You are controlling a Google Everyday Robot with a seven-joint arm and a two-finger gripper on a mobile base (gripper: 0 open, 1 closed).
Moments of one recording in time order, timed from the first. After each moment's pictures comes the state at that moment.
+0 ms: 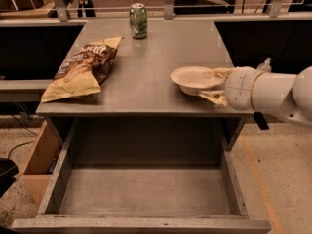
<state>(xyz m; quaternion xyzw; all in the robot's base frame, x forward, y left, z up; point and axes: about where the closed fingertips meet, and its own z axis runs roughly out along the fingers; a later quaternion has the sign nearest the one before) 0.569 -0.139 0.884 -0.64 0.54 -0.12 0.53</state>
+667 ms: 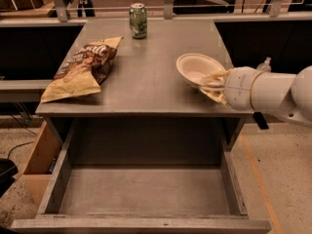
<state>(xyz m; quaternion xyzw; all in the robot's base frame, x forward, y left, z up) 0.568 -0.140 0.885 -0.64 0.54 -0.13 0.52</state>
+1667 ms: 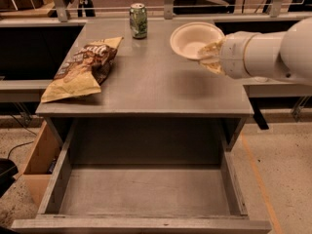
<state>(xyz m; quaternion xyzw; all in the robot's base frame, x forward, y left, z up) 0.611 -0.136 0.941 -0.73 0.44 -0.24 0.47</state>
